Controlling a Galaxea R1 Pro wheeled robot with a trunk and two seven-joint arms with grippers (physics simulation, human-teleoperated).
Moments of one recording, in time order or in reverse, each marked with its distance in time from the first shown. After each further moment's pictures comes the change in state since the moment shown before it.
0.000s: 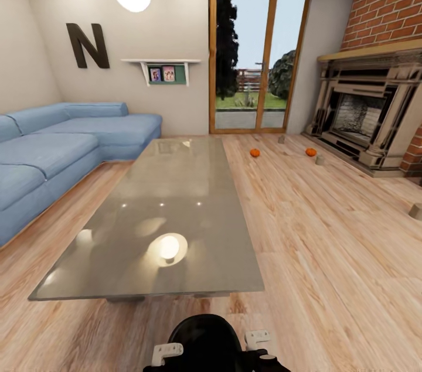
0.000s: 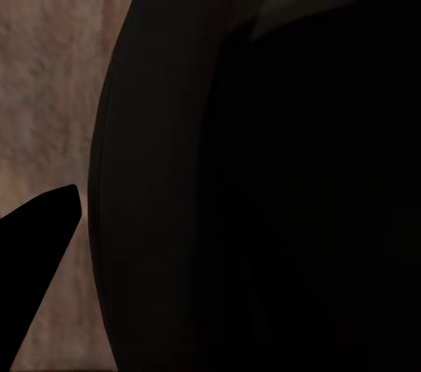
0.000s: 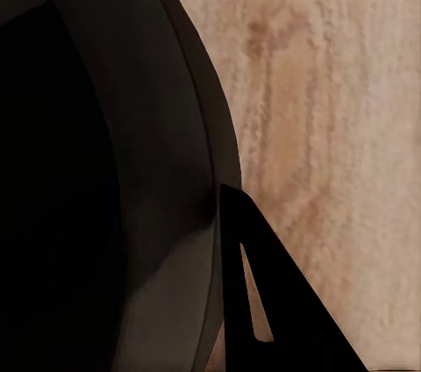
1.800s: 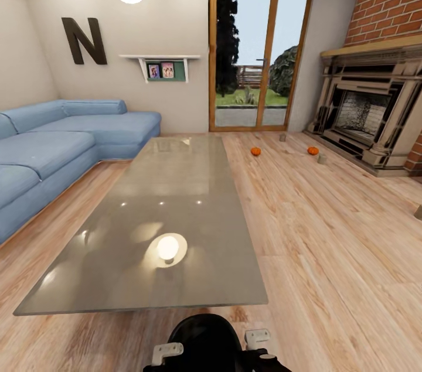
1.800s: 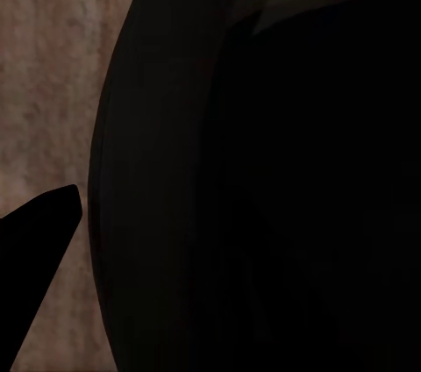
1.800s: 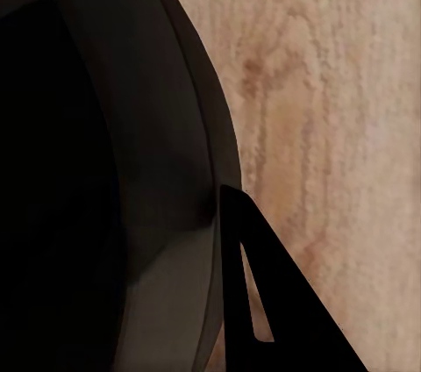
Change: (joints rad) left arm -0.001 -0.001 0.001 -0.002 -0.001 0.000 0.002; right arm -0.002 0.000 -0.003 0.000 0.004 -0.001 0.000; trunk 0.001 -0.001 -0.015
